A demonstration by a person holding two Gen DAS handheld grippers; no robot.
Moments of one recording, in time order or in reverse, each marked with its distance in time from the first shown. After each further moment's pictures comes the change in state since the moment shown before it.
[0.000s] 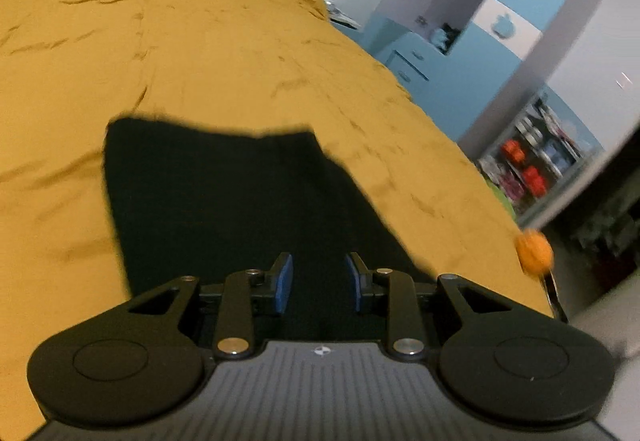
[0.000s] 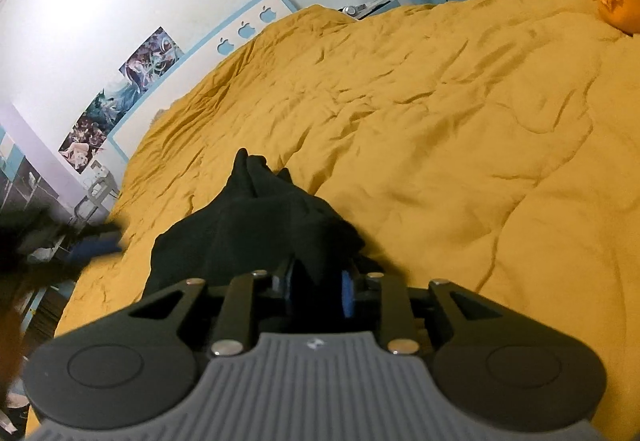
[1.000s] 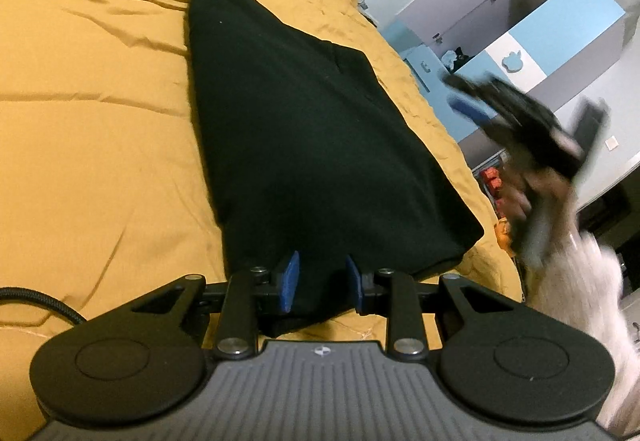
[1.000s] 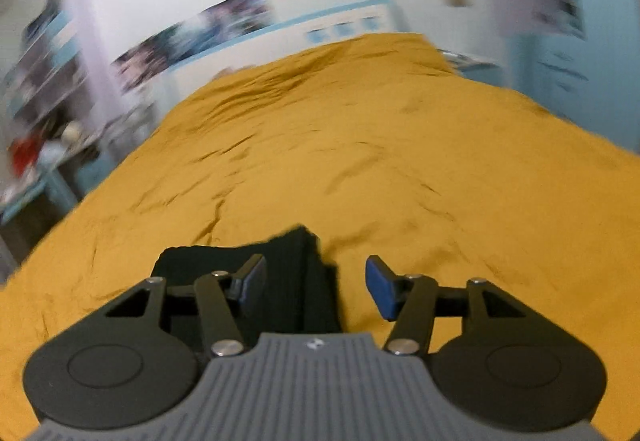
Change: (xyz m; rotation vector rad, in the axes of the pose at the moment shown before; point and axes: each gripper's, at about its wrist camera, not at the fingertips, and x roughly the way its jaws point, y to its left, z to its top) left arm -0.003 0.059 -0.114 -0.264 -0.011 -0.111; right arm 0.093 0.080 0.117 -0.489 0.023 0.146
